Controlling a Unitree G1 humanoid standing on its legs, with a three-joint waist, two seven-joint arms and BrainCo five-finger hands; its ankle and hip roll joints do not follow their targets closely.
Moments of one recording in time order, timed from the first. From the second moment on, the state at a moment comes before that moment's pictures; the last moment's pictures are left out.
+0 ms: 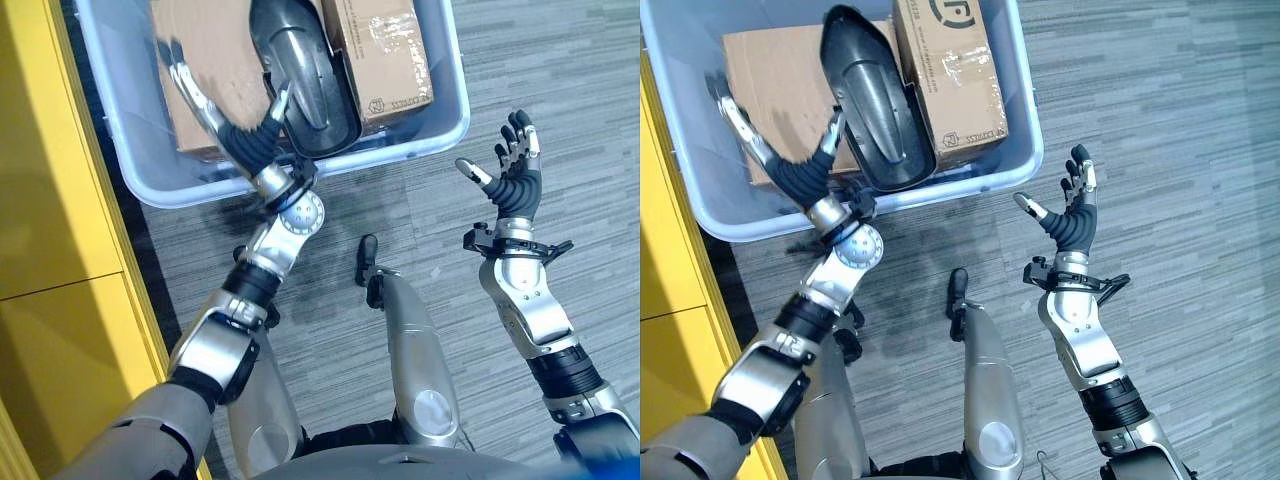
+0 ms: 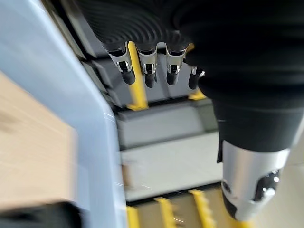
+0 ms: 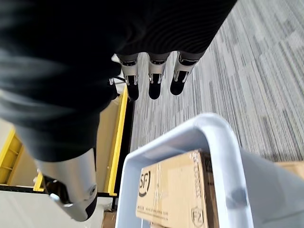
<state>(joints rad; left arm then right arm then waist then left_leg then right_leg) -0.71 0.21 -0.30 0.43 0.17 -0.36 1.34 -0.30 -0.41 0.22 -0.07 0.31 -0.18 -0.54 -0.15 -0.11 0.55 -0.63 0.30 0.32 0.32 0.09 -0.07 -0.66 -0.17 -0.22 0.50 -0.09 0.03</state>
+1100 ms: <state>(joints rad) -0.95 0.17 -0.30 0.60 -0.53 -0.11 1.03 -0.49 -0.45 0.25 -0.04 0.31 0.01 -0.53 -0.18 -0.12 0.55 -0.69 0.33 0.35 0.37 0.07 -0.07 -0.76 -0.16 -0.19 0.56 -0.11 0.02</state>
